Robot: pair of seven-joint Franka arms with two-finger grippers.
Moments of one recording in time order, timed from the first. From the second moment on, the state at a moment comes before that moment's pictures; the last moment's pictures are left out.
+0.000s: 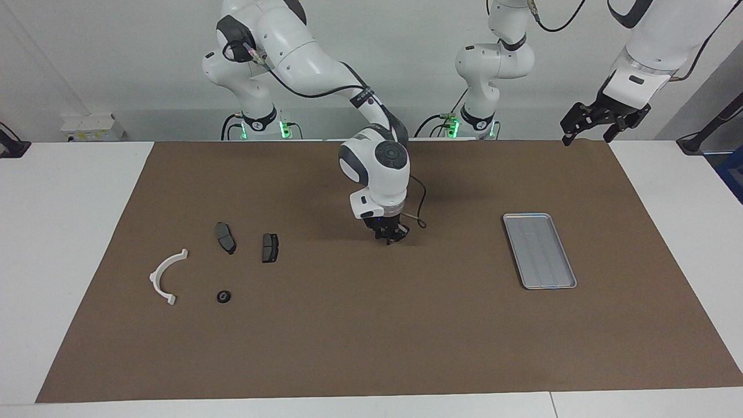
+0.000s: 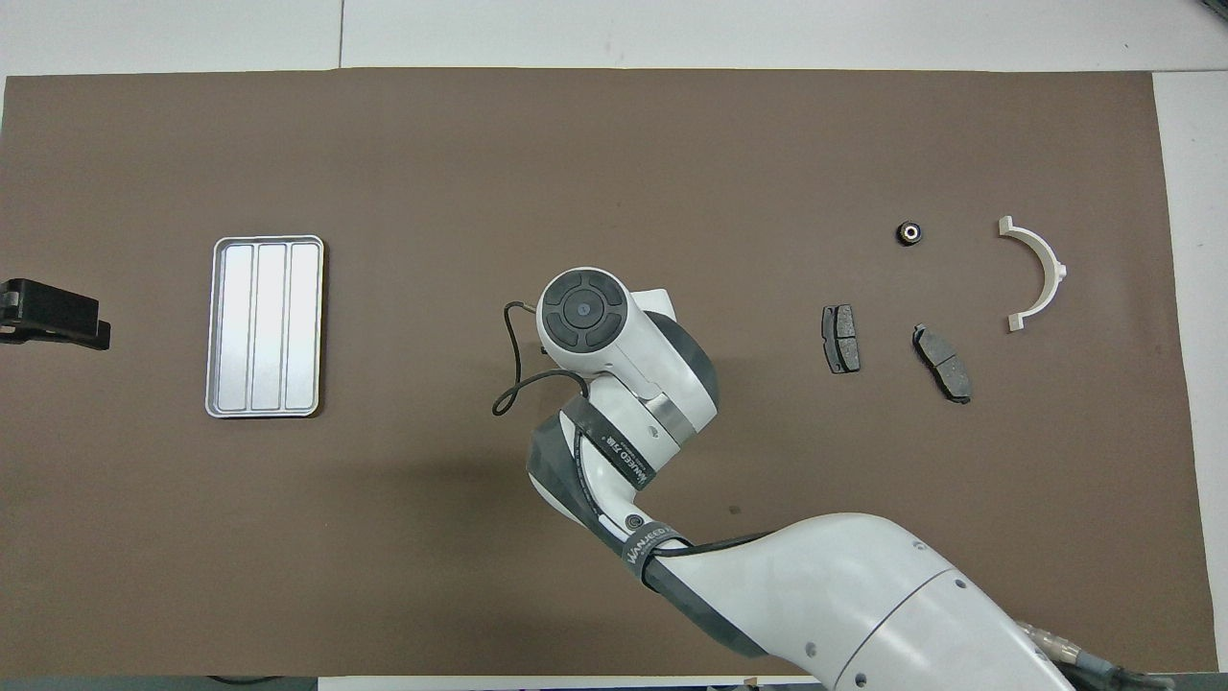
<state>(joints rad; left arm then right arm) -0.07 -0.05 0.04 -1.56 0.02 1.45 -0.02 0.54 0.58 0.14 -1.61 -0.10 2.19 1.28</state>
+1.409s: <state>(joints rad) -0.10 -0.05 0.02 -1.58 0.02 1.50 -0.02 0.03 0.55 0.13 -1.49 -0.10 2.02 0.35</state>
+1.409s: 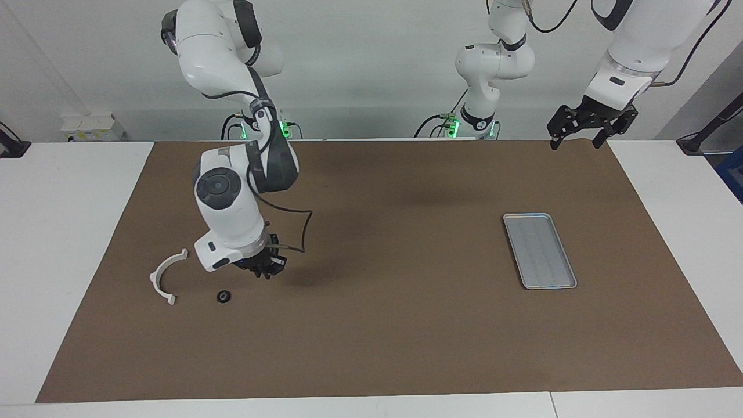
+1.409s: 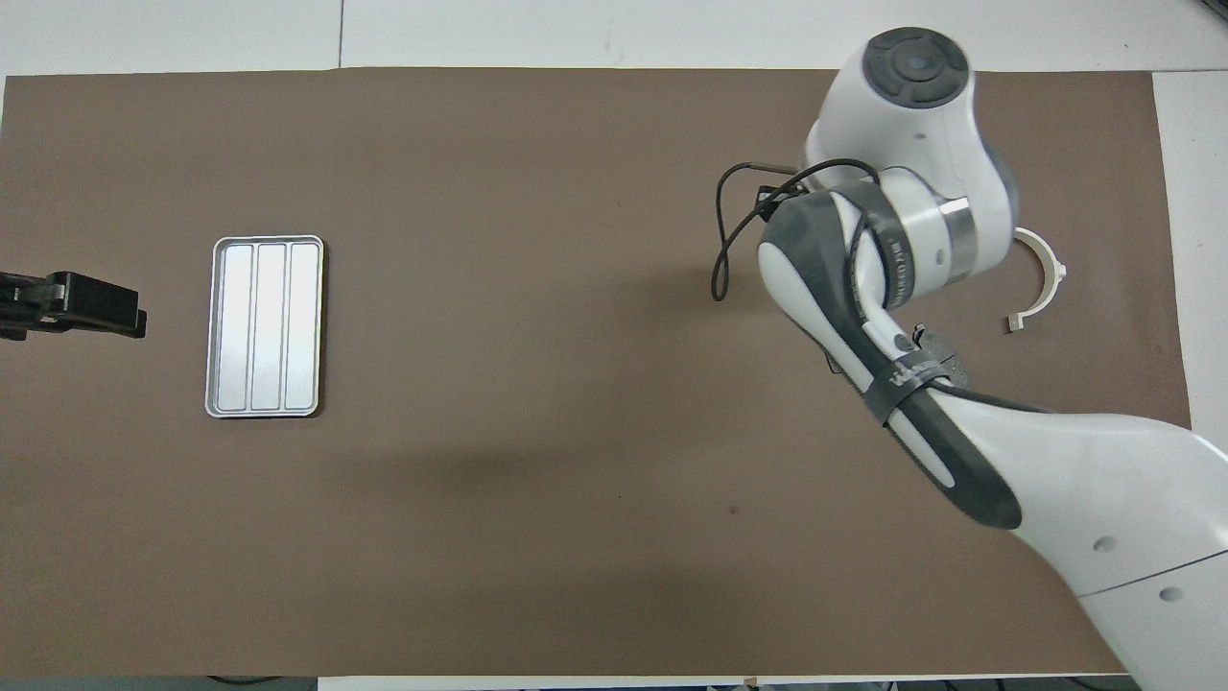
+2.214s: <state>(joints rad) -0.10 -0.05 0.02 -1.58 0.02 1.51 -0.02 0.00 0.60 0.13 -1.58 -0.10 2.22 0.31</state>
